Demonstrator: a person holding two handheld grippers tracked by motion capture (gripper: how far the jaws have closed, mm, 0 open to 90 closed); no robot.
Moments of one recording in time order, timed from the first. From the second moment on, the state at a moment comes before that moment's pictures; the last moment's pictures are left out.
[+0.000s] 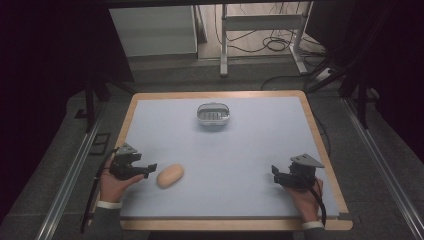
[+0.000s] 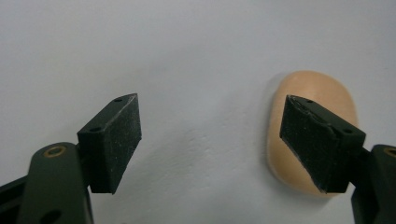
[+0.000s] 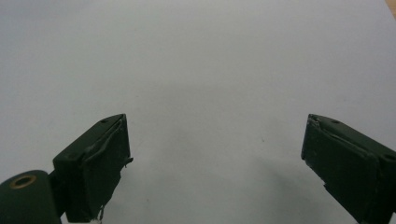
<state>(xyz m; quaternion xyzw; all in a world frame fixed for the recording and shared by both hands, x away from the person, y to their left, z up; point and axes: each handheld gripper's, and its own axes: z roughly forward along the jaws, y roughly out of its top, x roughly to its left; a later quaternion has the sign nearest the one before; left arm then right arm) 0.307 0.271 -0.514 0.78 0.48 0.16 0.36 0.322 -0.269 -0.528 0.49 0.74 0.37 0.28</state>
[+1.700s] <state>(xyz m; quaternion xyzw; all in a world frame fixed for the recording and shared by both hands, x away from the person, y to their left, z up) 0.309 0.229 -0.478 0.84 0.42 0.13 0.31 0.316 -0.272 -0.527 0.48 0.73 0.40 0.29</state>
